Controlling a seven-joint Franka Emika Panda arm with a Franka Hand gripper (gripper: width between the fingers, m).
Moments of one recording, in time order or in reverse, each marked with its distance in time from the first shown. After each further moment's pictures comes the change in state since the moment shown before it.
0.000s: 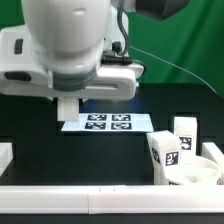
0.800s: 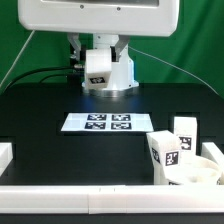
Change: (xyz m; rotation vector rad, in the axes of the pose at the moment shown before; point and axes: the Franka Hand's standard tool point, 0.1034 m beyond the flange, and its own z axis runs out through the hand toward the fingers) arm -0.022 -0.040 -0.096 0.031 0.504 0.015
